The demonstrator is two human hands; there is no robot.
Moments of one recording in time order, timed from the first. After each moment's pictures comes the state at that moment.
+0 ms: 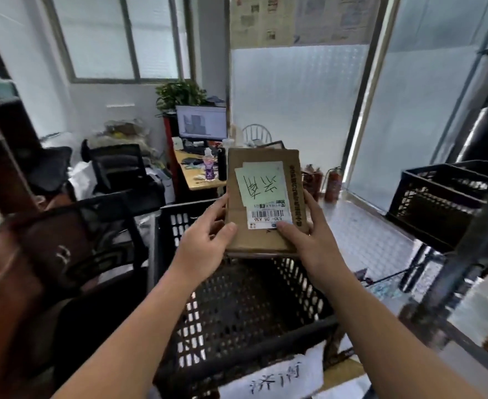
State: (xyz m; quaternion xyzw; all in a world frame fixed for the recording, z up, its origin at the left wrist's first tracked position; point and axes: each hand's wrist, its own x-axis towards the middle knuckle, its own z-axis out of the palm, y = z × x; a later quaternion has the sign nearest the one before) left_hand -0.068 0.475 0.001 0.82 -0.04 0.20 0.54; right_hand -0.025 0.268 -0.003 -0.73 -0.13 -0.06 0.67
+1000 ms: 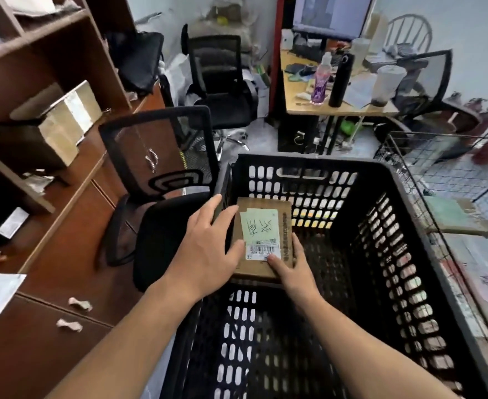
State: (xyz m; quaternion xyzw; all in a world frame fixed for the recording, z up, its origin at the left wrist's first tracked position) left_hand 0.004 0.596 -0.087 0.93 0.22 0.10 0.27; right_hand 0.124 0.450 -0.234 -0.76 -0.07 0.29 0.58
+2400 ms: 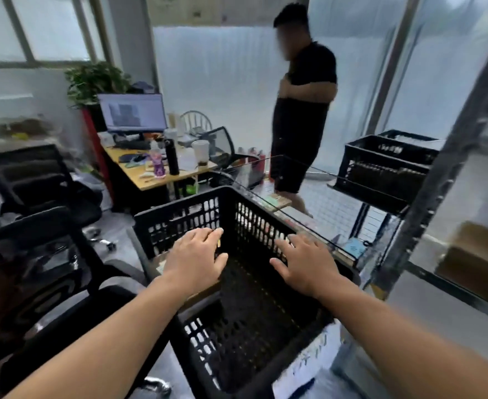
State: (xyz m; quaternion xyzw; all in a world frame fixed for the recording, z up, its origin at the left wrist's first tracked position) left_hand -0.007 0.562 -0.053 0.98 -0.17 0.10 0.10; right_hand -0.034 0.319 -0.064 -1.00 -0.04 -0.05 0.00
